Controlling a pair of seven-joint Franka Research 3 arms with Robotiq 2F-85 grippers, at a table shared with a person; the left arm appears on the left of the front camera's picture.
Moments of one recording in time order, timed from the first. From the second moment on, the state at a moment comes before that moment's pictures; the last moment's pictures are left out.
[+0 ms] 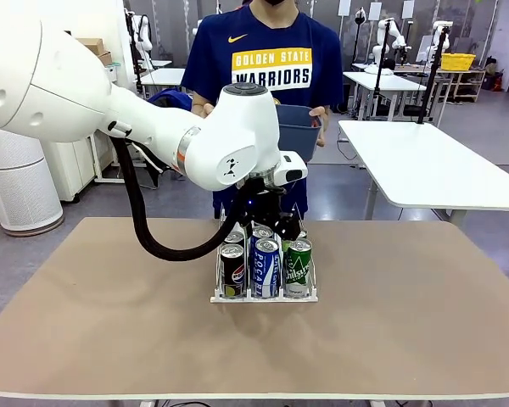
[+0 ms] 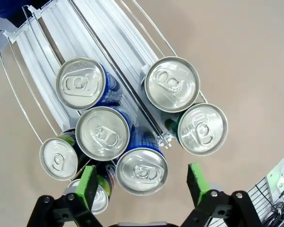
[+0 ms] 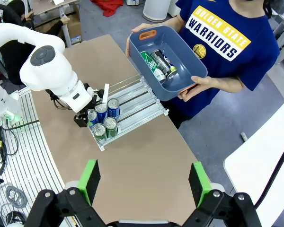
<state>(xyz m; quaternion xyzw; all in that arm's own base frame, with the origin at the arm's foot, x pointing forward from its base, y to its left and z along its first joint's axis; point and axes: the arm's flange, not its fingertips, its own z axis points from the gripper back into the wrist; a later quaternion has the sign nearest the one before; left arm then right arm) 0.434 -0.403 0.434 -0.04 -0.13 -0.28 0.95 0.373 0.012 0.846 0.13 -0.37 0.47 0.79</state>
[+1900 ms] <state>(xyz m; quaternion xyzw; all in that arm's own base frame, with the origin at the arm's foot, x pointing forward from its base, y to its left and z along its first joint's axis) 0.374 -0.177 0.755 -0.06 -0.35 -0.39 0.85 0.373 0.012 0.846 0.13 -0.37 0.47 0.79</state>
